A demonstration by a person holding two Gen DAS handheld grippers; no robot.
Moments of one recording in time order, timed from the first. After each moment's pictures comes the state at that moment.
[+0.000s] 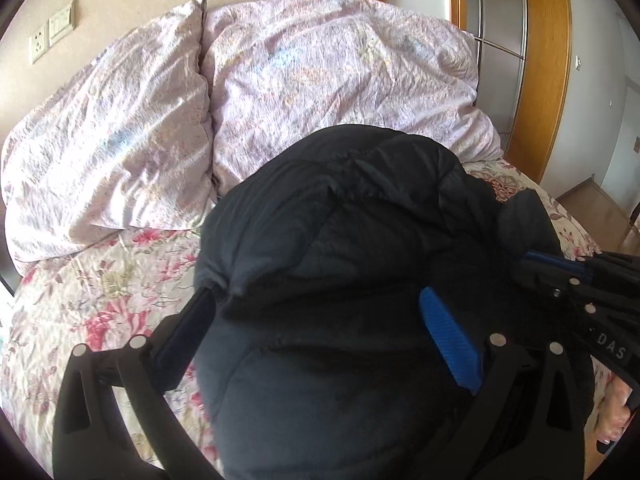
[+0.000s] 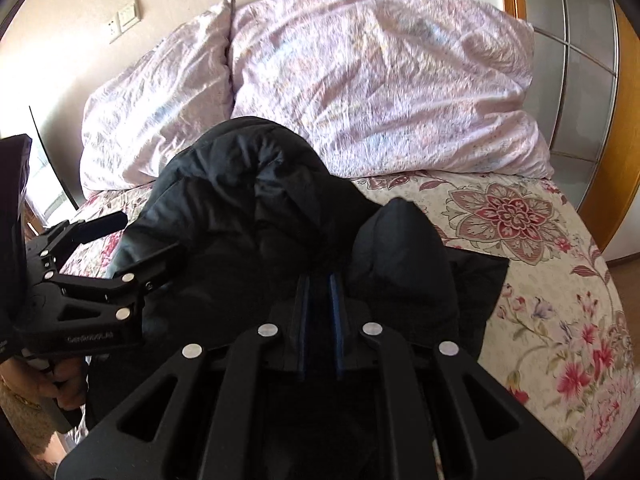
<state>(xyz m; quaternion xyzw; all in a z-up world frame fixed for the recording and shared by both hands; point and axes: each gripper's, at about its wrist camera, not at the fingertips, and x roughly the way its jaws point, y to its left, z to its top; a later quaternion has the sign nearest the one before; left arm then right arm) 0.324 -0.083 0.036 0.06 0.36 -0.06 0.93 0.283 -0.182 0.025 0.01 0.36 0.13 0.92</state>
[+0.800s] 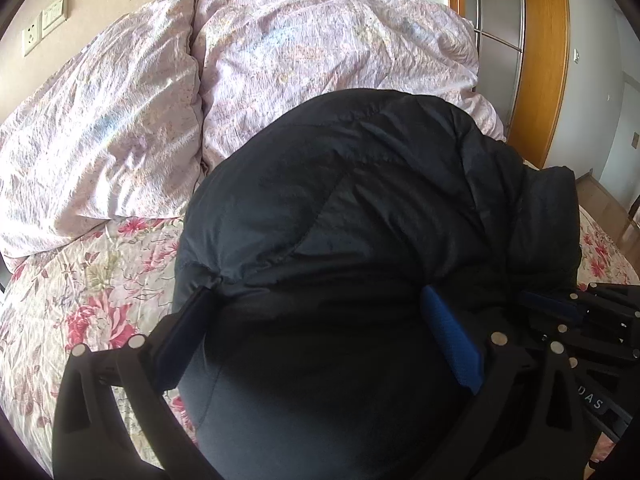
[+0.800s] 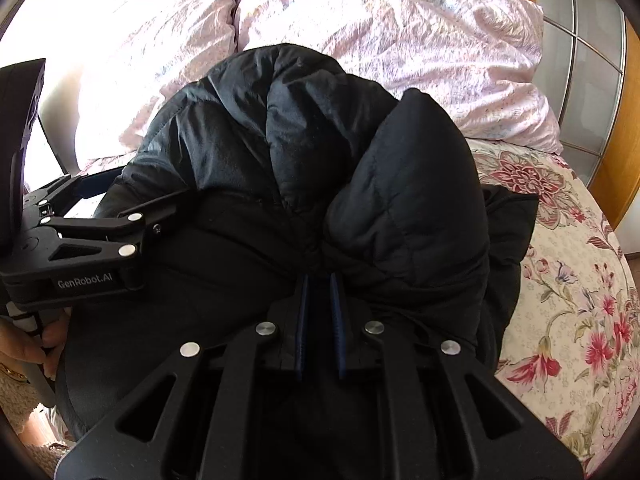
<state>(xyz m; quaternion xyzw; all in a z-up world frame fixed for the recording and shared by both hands) 0.337 -0.086 0.002 0.06 0.36 -0.07 0.93 0.288 -0.172 -0.020 -0.01 0.39 0.13 0.91</state>
